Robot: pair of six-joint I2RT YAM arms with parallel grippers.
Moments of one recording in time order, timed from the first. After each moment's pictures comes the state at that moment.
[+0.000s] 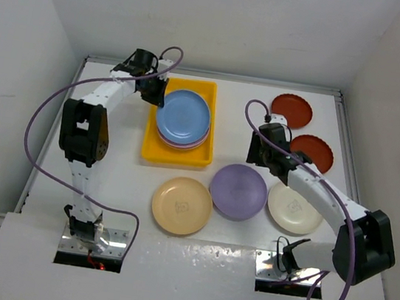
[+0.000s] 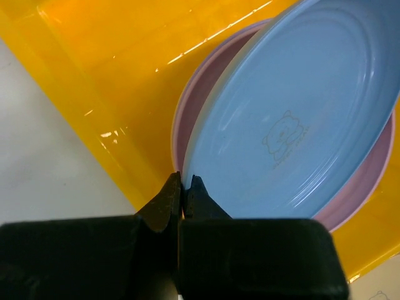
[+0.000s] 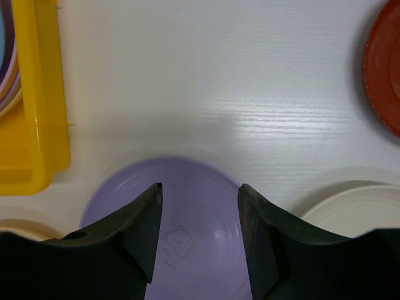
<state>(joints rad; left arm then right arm) -0.14 2.04 1.75 -0.62 0.34 0.16 0.45 1.33 0.84 -0.34 0.27 0.39</state>
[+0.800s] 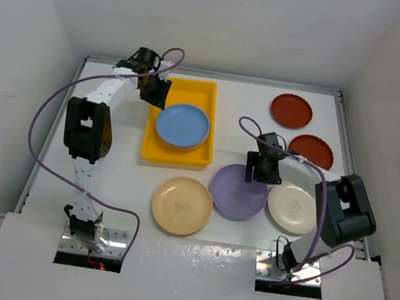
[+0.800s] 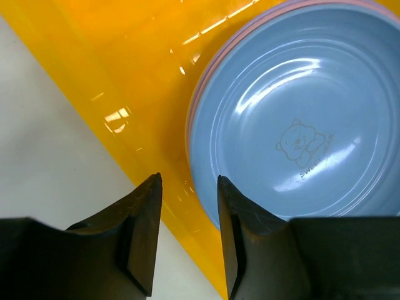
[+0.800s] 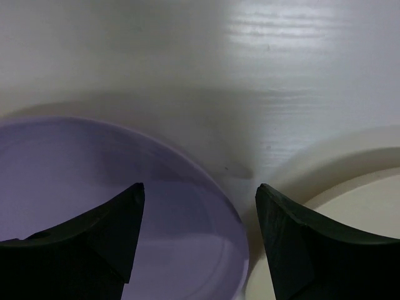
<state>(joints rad) -0.14 2.12 1.84 -0.75 0.27 0.18 0.37 1.55 0.78 -0.38 0.16 0.33</state>
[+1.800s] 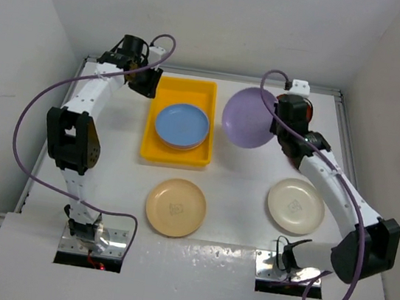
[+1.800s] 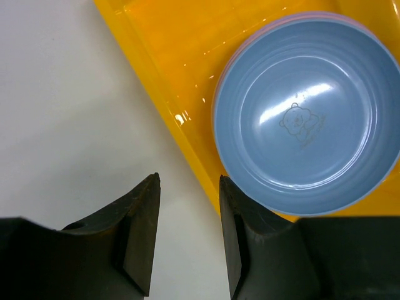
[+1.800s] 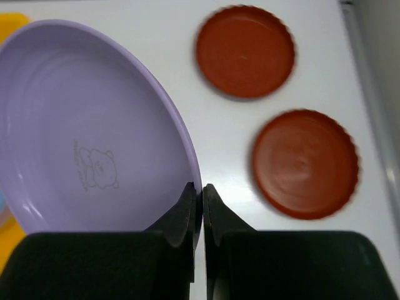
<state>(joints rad) -0.10 1.92 1.82 -0.78 0.22 0.24 0.35 1.31 1.08 -0.37 0.48 0.18</state>
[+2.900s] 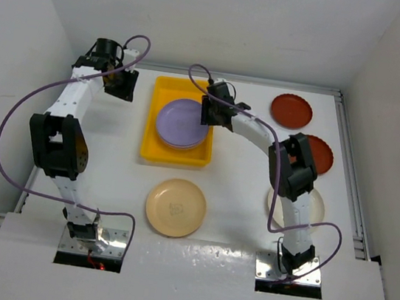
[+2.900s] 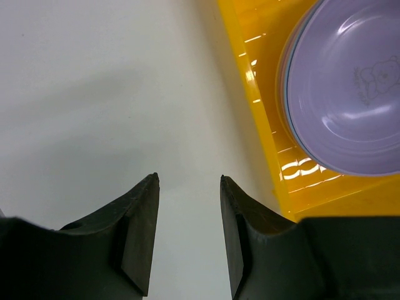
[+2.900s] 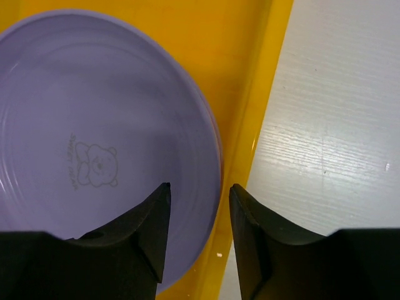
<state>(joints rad) 0.05 1.82 1.68 -0.79 0.20 0.25 0.57 2.17 1.66 -0.29 0.15 0.33</state>
